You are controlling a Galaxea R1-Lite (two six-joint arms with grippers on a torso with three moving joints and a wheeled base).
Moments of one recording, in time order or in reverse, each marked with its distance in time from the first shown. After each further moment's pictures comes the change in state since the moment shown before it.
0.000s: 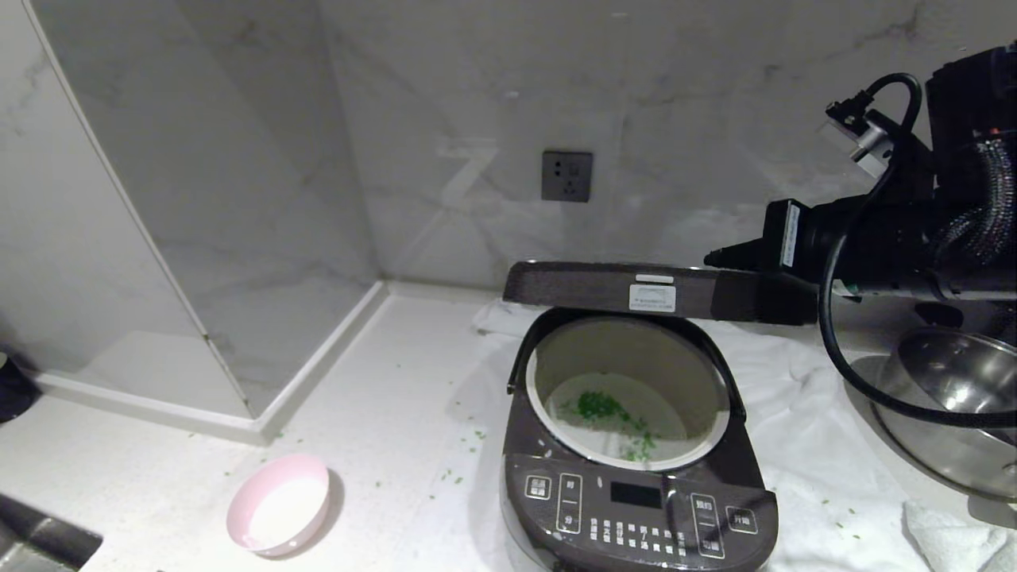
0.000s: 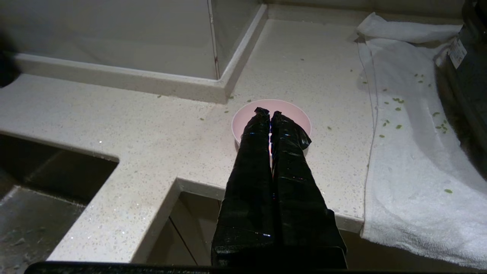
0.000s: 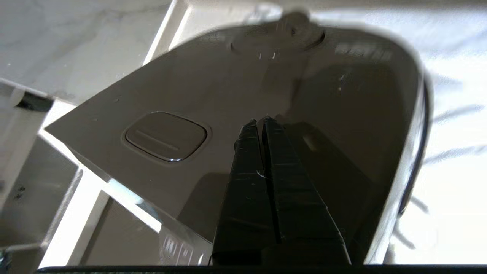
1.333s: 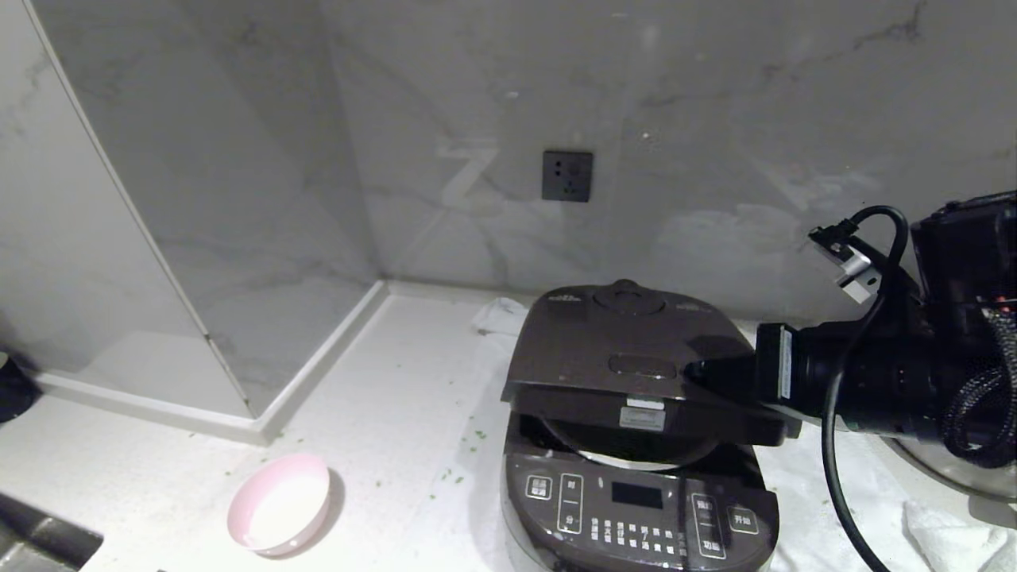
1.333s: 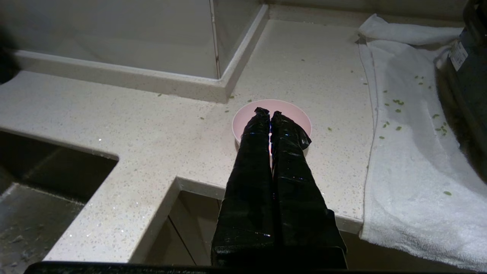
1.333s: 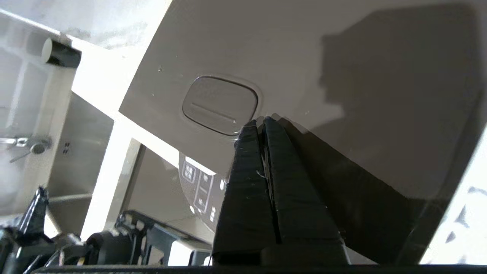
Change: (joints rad) left arm 0.000 0.000 0.000 0.000 0.001 -0.012; right arm 0.145 -0.111 0.365 -0.166 0.021 0.179
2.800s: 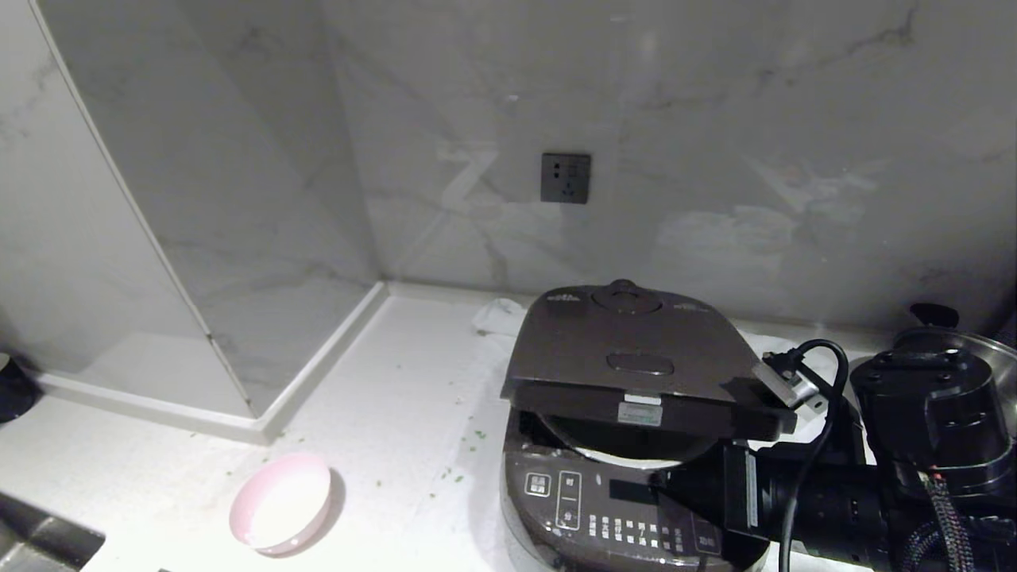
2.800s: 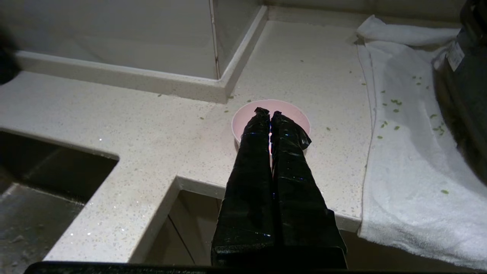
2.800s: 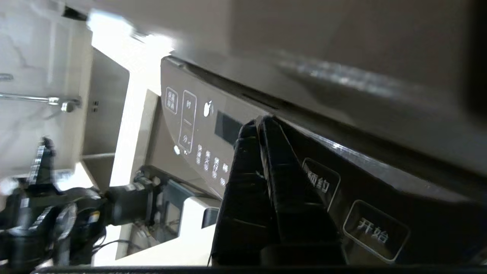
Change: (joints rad) left arm 0.000 0.000 0.000 0.000 0.000 -0.004; right arm 0.093 0.064 0.369 -0.345 0.074 0.144
